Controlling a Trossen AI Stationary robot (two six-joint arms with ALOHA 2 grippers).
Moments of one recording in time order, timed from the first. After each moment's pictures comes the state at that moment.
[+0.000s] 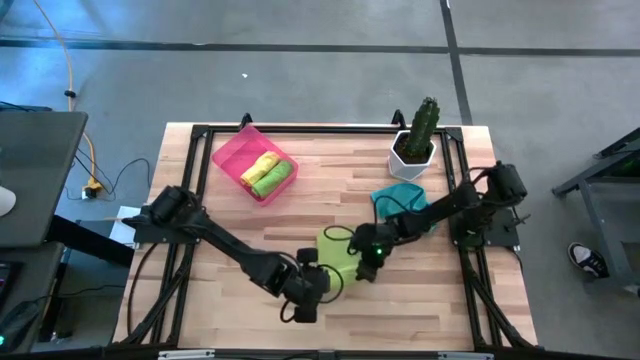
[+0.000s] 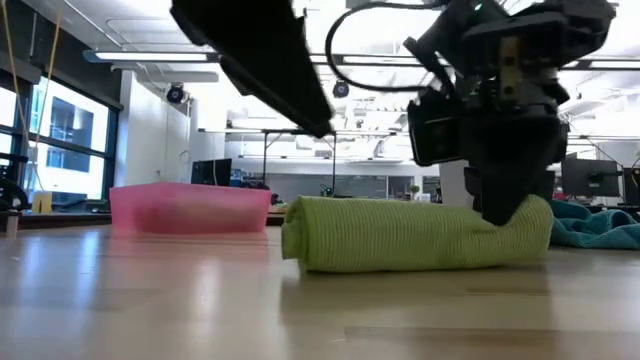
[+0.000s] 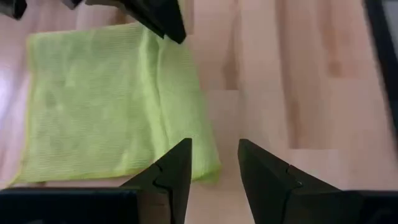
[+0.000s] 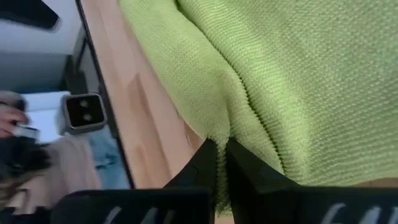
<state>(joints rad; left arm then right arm) -0.40 1.97 1.41 -0.46 -0.32 -0.41 0.22 1.73 0.73 0.15 -0.49 0.93</state>
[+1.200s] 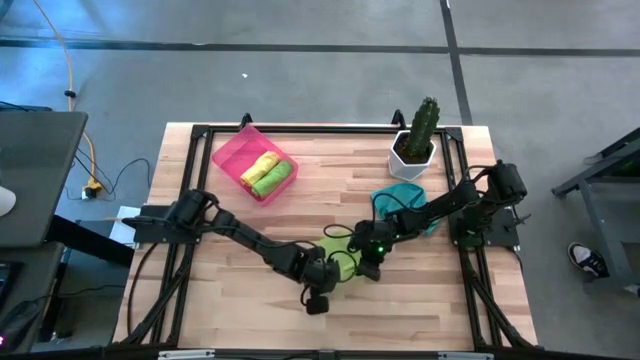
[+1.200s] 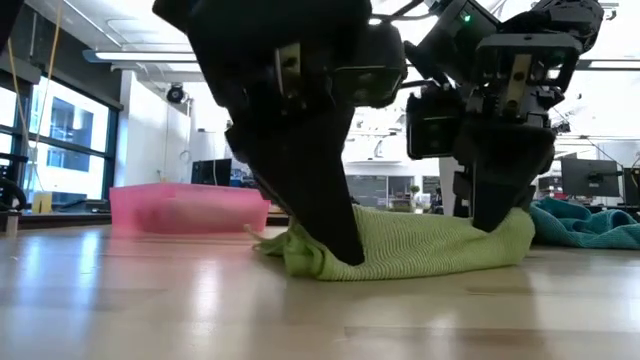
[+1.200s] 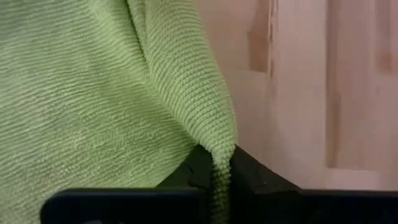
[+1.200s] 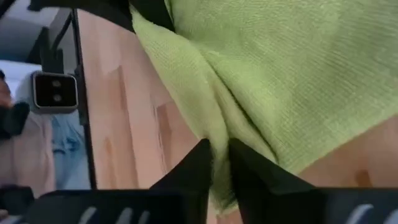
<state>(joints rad) -0.29 2.12 1.39 -0.34 -0.01 -0.50 0.19 1.73 0.74 0.08 -0.45 0.67</state>
